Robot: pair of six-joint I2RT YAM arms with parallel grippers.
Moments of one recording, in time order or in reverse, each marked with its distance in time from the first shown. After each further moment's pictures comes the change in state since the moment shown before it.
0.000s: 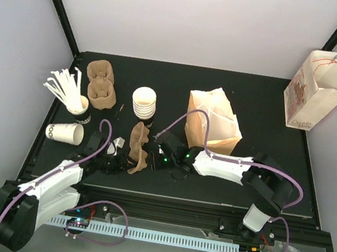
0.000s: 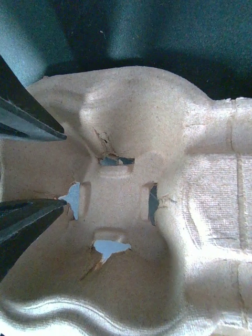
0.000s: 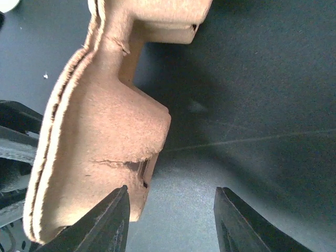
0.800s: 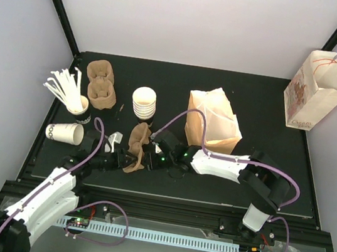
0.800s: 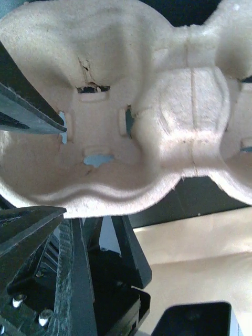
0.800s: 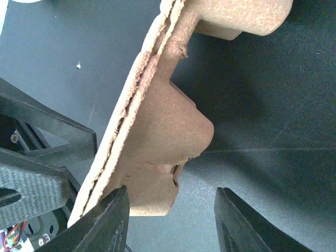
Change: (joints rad) left arm 0.003 -0.205 0.029 -0.080 0.003 0.029; right arm 0.000 0.051 0.032 0.034 -0.109 -0.022
